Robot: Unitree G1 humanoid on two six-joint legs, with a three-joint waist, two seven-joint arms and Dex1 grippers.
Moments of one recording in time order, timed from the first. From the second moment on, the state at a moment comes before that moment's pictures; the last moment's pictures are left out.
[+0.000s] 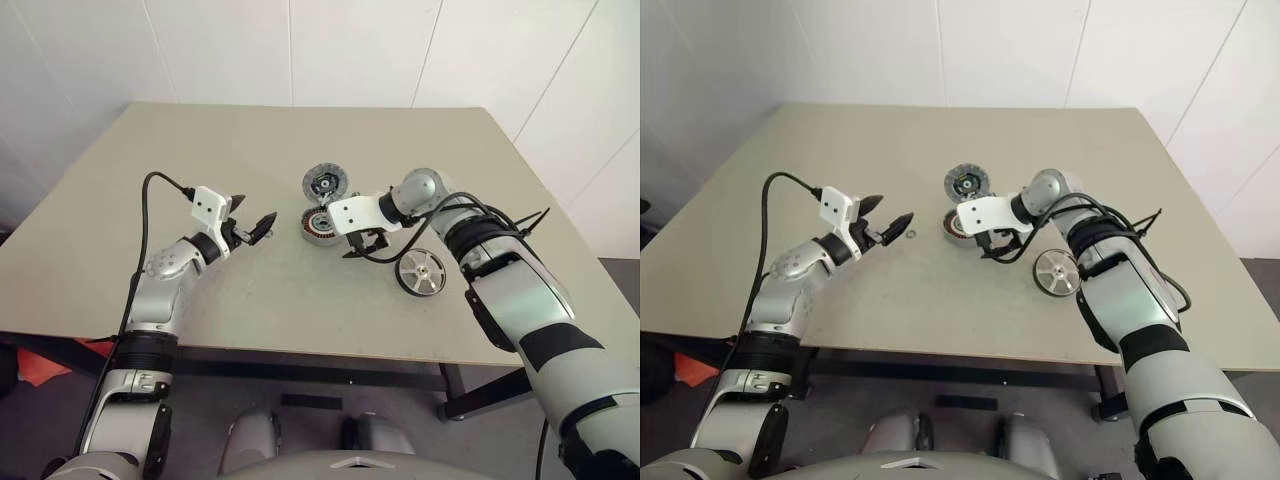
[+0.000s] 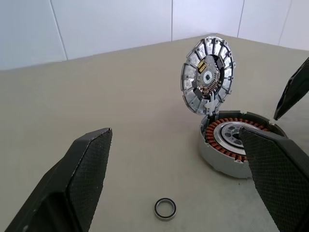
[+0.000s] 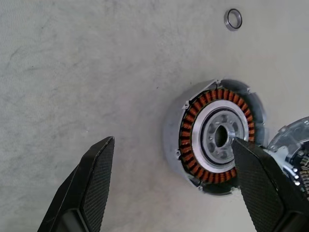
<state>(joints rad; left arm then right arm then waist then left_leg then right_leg) -0.41 0.32 0.07 0.21 -0.26 0.14 -0.61 -1.19 -0.36 0.48 1.17 -0.37 -0.54 1.20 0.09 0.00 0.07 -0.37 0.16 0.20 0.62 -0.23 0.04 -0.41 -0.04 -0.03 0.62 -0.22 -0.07</state>
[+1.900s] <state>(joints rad) -0.31 0.32 0.03 0.05 -0.26 0.23 -0.56 -1.26 -0.19 0.48 1.37 -0.54 -0.38 0.96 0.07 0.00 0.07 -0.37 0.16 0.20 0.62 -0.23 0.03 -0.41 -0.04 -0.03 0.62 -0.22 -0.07</state>
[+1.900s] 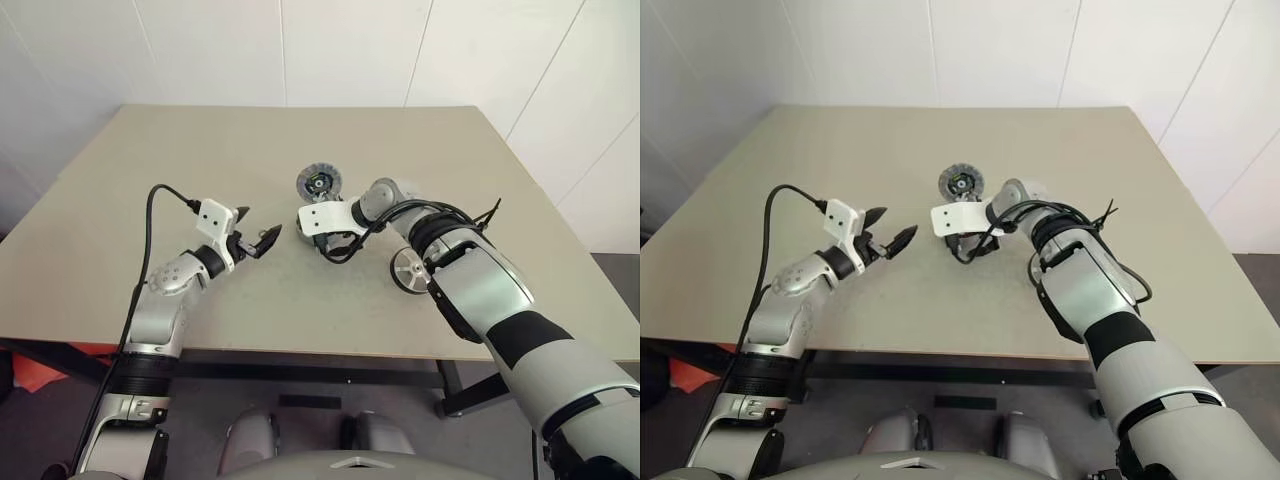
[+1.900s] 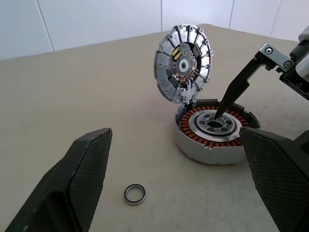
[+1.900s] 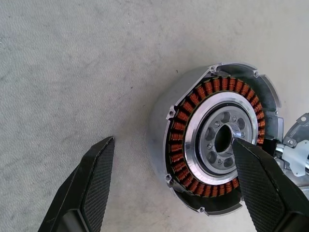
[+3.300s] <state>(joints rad) -0.28 0.32 0.03 0.02 -0.26 0.24 -0.55 -1.27 -0.16 0.46 1.37 -0.55 -0.36 0.91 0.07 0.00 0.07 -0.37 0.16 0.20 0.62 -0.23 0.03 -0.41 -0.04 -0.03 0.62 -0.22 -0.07</state>
